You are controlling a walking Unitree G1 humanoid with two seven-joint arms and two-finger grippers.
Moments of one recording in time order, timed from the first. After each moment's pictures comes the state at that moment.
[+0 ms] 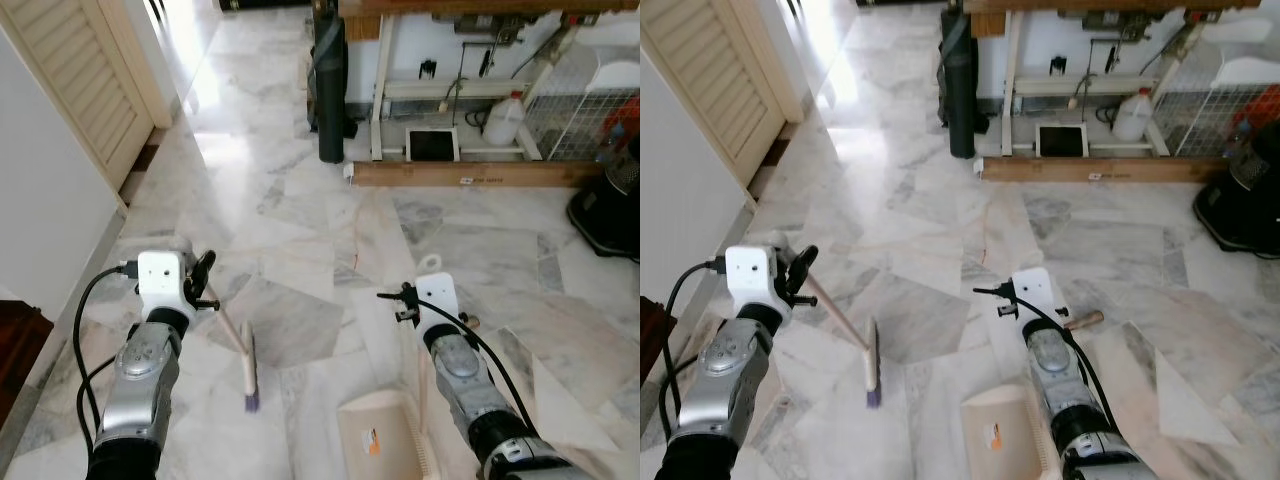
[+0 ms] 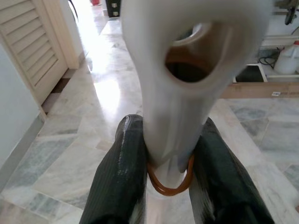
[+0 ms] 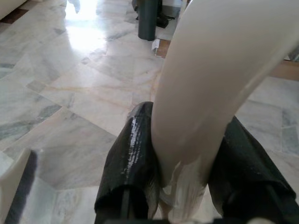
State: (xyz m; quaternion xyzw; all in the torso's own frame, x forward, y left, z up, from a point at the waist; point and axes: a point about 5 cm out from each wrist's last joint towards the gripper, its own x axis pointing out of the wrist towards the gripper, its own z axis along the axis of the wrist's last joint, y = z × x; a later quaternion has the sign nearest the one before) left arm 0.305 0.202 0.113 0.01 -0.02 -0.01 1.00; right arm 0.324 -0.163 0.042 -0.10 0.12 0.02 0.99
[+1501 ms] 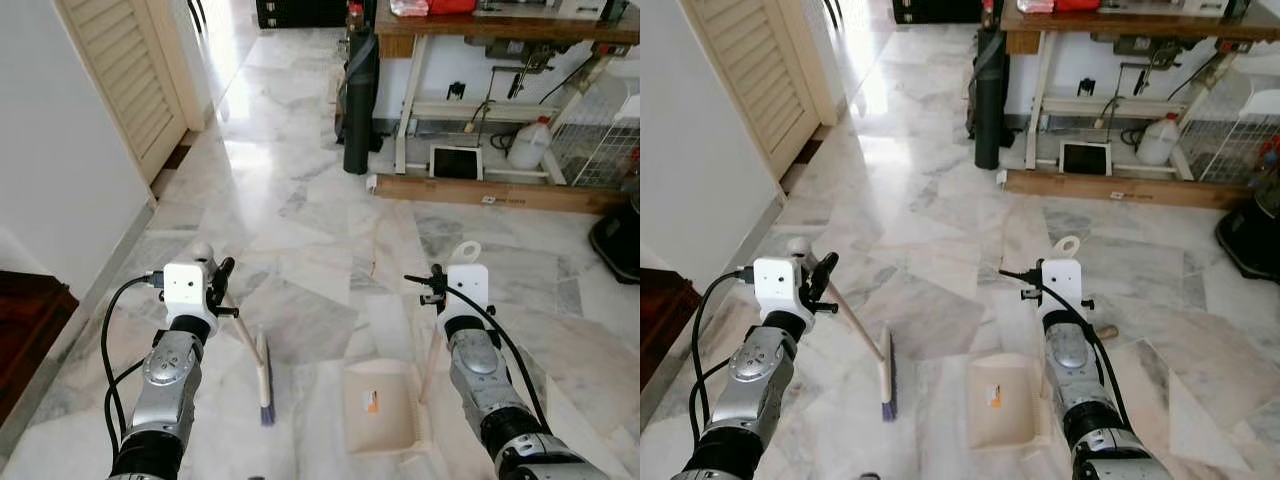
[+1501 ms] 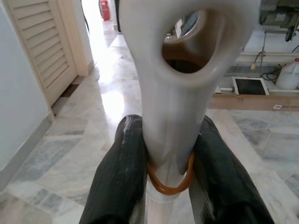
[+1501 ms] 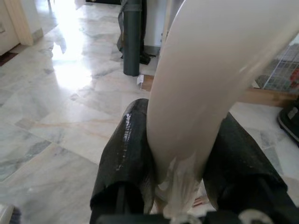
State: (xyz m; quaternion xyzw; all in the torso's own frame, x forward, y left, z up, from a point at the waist) left arm 0.315 0.182 0.097 0.01 -0.04 -0.03 1.00; right arm 0.333 -0.184 0.065 -0.09 0.04 -0.05 0.99
